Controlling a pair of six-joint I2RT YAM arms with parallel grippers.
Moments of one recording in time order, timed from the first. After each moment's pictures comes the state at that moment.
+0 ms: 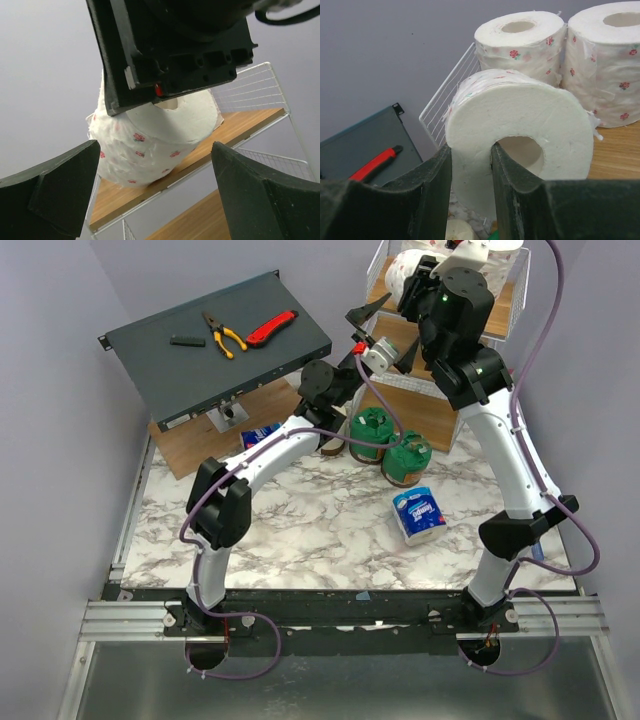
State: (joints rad) left arm -0.71 2.00 1.81 0.90 0.22 0.41; right arm 0.54 1.80 2.32 -0.40 0.55 0.14
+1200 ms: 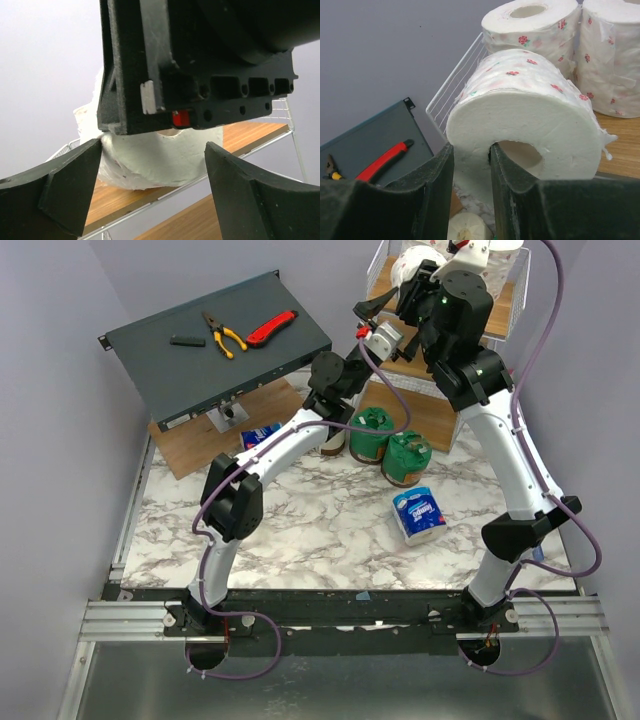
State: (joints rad) left arm -0.71 2.12 2.00 0.83 0.17 0.29; right arm 0.53 1.77 2.28 -0.40 0.50 0.21
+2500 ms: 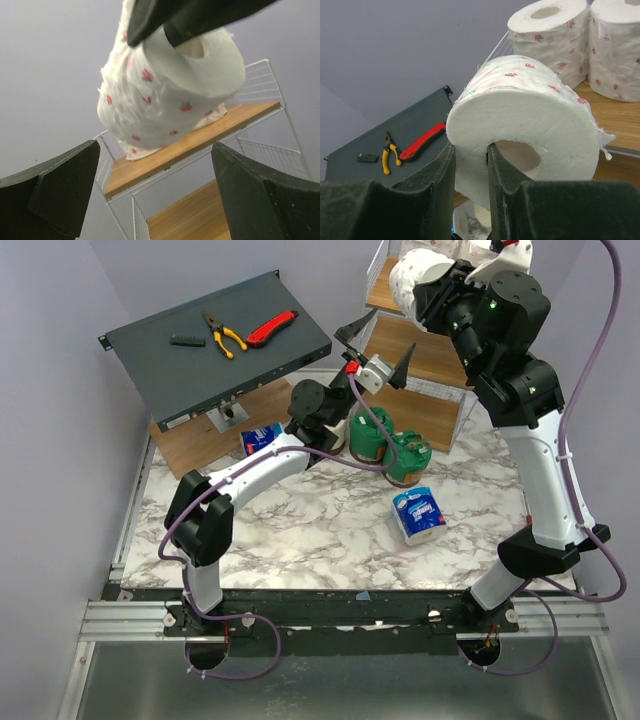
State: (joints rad) left arm -0.76 1.83 1.56 0.94 0.11 0.47; right arm 0.53 1.64 2.34 -0.59 0.37 0.32
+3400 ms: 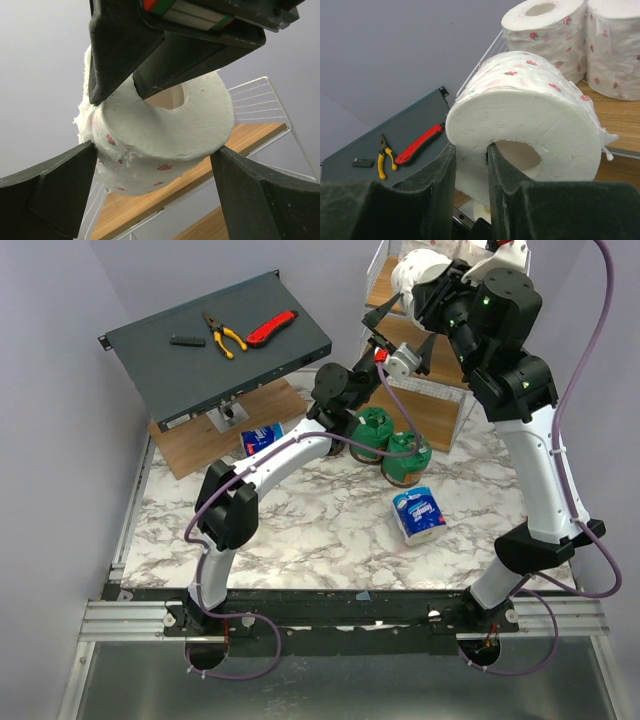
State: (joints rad) left arm -0.78 2.04 1.89 0.87 0.16 0.53; right arm 0.52 1.67 2.35 -0.61 0.36 0.35
